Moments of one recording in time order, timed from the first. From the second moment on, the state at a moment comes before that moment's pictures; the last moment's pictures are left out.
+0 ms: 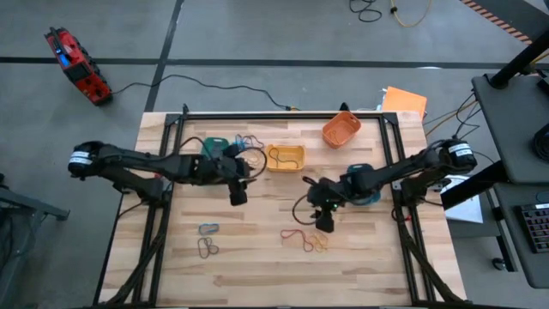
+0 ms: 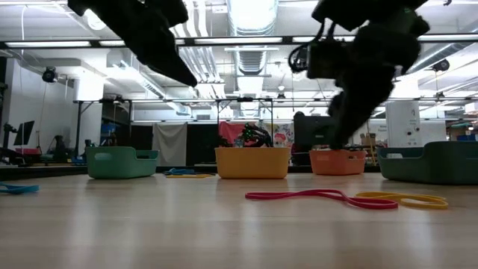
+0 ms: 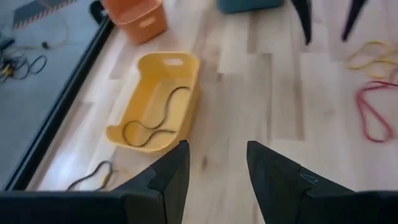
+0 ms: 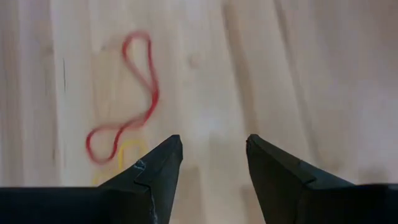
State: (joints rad) left arm -0.04 1.26 0.84 -0.28 -0.30 0.01; right arm 0.15 1.52 0.84 -0.34 -0.08 0.40
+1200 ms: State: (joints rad) left arm -0.49 1.26 0.69 -0.76 -0.02 -0.70; right arm 0.28 1.33 0.96 -0.72 0.11 0.48
